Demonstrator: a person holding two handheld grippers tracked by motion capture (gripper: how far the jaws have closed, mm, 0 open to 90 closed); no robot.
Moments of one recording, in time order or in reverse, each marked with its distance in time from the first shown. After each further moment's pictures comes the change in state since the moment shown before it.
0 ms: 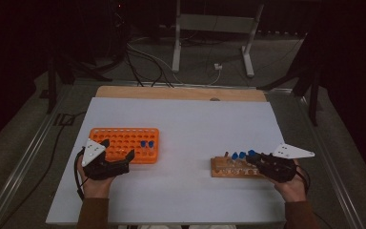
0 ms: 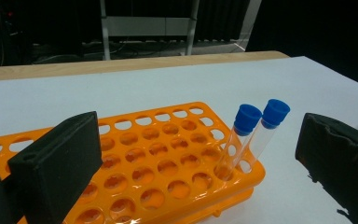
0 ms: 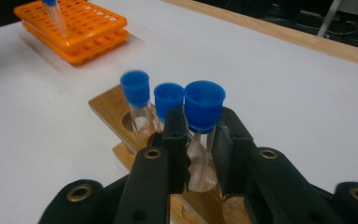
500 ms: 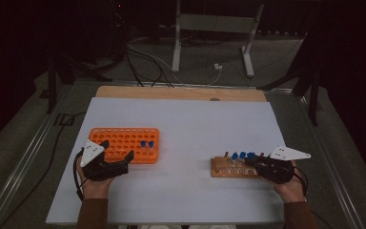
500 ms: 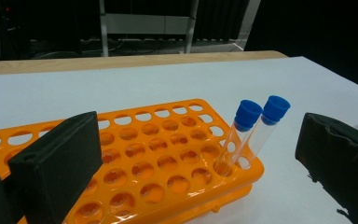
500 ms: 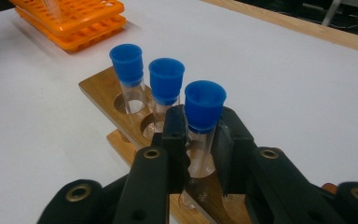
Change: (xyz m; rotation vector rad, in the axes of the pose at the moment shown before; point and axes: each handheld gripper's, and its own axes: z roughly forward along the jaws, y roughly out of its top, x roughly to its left) left arm 0.002 -0.003 -0.001 0.007 -0.009 -0.019; right arm -0.002 -0.012 0.008 0.027 -0.003 -0.010
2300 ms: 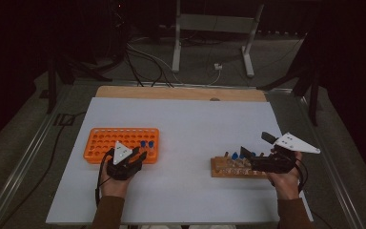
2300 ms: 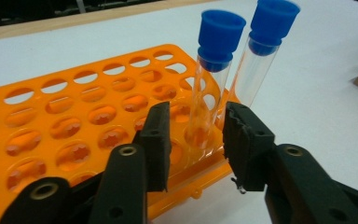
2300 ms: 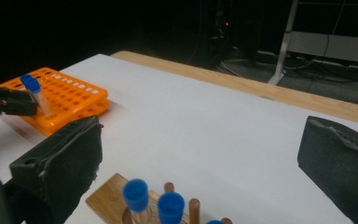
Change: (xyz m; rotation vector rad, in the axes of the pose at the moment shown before) left arm -0.025 -0.026 0.049 0.163 -0.035 0.132; right arm 0.017 0.048 -0.011 -0.207 -0.136 0.097
